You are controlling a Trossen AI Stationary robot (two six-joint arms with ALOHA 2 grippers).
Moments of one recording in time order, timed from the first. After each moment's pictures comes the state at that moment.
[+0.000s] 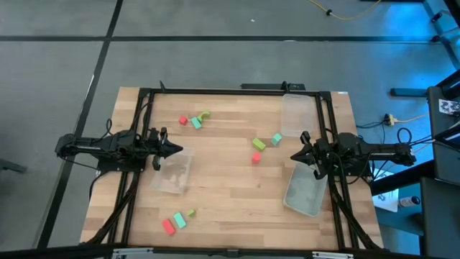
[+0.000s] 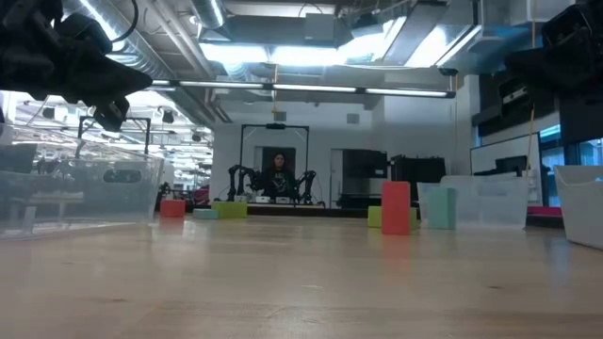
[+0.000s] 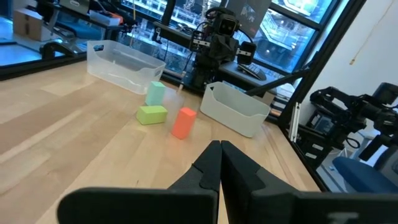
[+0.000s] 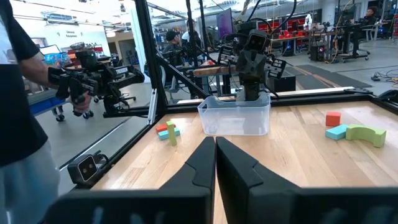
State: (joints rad) left arm -0.03 0.01 0.01 0.02 -0.07 -0.39; right arm 0.02 0.00 0.01 0.05 -0.20 0.15
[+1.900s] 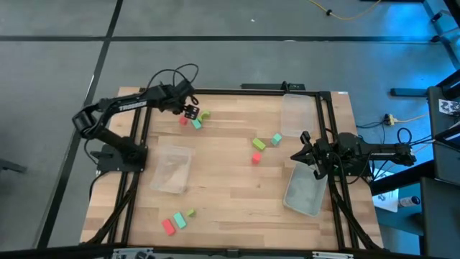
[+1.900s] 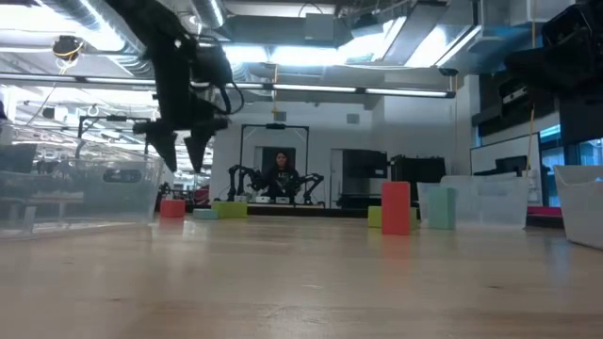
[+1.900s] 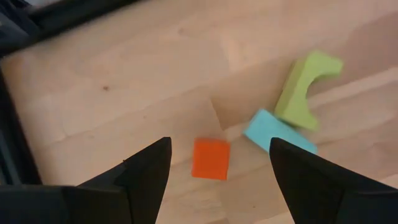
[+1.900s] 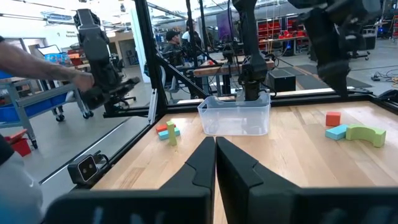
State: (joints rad) left arm 0.67 1.45 0.96 -0.71 -0.21 -0.52; right arm 0.02 0.00 0.01 0.05 -0.20 0.15
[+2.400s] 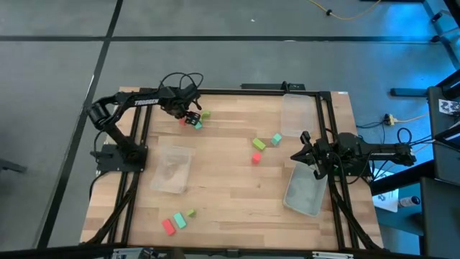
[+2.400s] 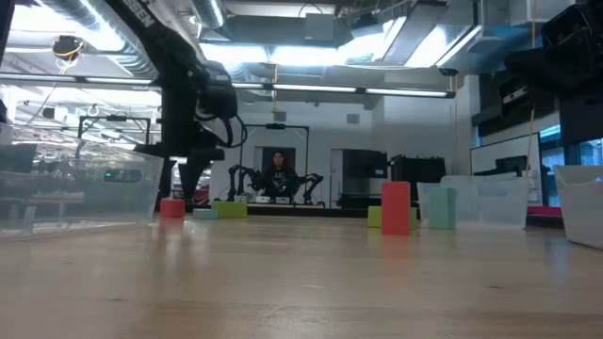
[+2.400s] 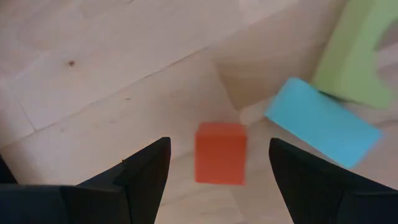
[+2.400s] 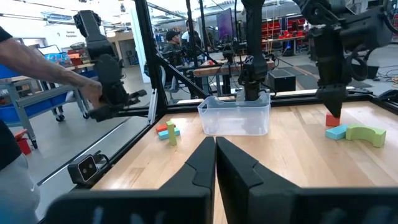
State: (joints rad) left arm 0.71 1.62 0.96 -0.70 -0.16 -0.43; right arm 0.02 0.00 0.01 0.05 -0.20 0.15
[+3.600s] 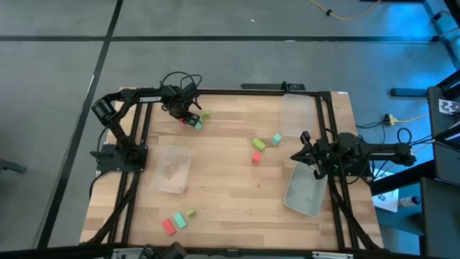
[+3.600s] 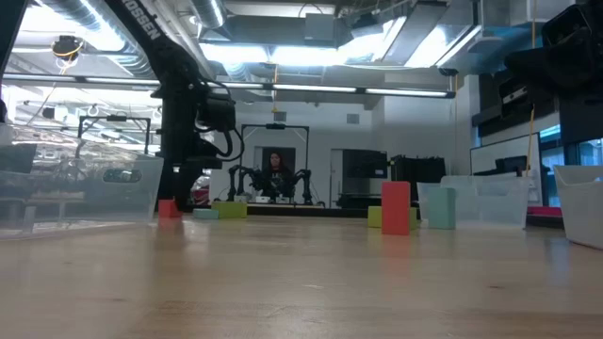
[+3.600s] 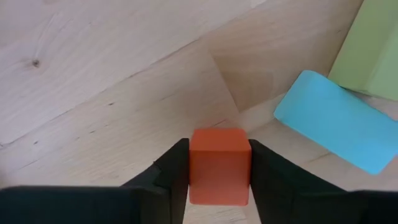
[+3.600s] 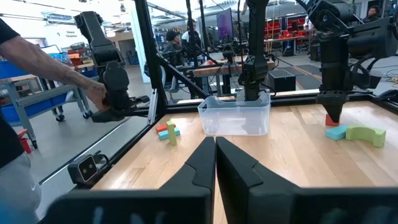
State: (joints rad) left arm 0.75 1.68 0.96 -0.69 -0.08 -0.36; right arm 0.02 0.00 0.01 0.05 -0.20 0.15
